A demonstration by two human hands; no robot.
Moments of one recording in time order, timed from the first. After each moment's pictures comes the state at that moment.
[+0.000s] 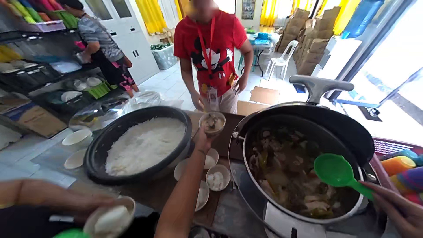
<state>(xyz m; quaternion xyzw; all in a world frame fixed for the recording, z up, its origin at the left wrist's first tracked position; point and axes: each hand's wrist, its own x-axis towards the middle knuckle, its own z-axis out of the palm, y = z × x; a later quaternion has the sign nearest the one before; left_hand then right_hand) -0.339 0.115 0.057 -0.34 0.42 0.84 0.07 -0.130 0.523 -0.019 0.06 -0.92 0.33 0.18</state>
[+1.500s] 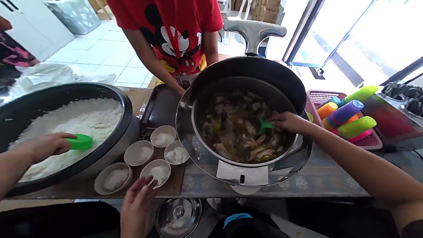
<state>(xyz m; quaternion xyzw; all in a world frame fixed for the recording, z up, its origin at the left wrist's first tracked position) -0.153 0.066 -0.136 -0.17 0.69 0.70 -0.04 -0.241 0.530 -0.021 -0.05 -0.93 0.31 -0.19</state>
